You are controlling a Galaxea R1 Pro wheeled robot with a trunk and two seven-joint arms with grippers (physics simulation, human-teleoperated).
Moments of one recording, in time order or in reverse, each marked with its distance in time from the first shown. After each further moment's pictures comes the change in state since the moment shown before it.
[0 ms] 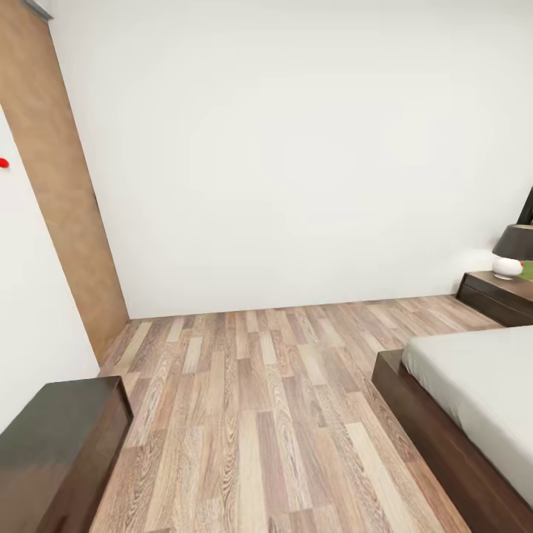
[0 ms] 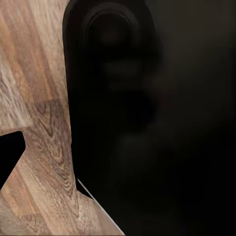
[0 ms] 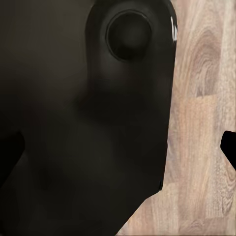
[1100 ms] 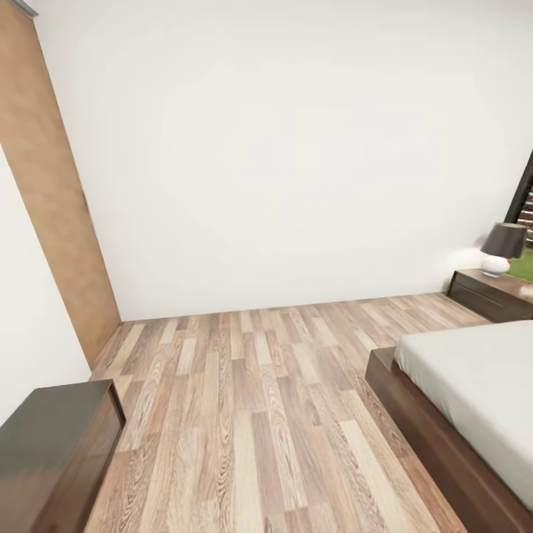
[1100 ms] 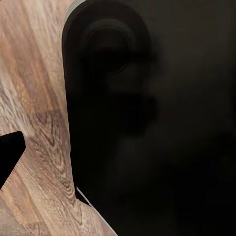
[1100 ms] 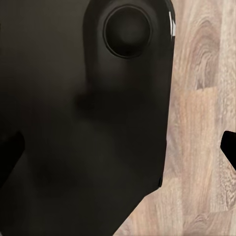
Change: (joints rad) left arm 0.000 -0.003 -0.001 -0.030 0.001 0.014 0.001; right arm -0.001 -0.001 -0.003 0.006 -0.004 0.004 -0.004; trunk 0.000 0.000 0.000
